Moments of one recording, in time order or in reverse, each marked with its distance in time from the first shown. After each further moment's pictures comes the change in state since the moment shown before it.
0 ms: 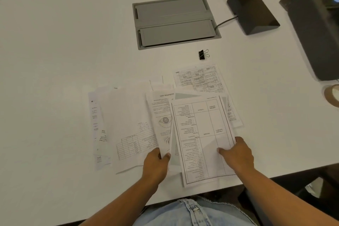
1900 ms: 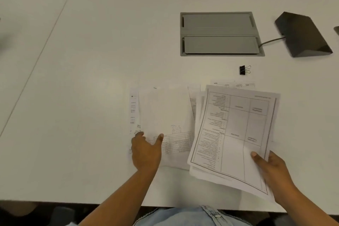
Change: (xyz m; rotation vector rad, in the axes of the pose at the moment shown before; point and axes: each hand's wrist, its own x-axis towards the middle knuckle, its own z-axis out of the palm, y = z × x) left_hand 0.035 -0.012 -0.095 0.074 0.666 0.000; right_hand -0.024 -0.029 -0.018 0.635 -0.191 -0.210
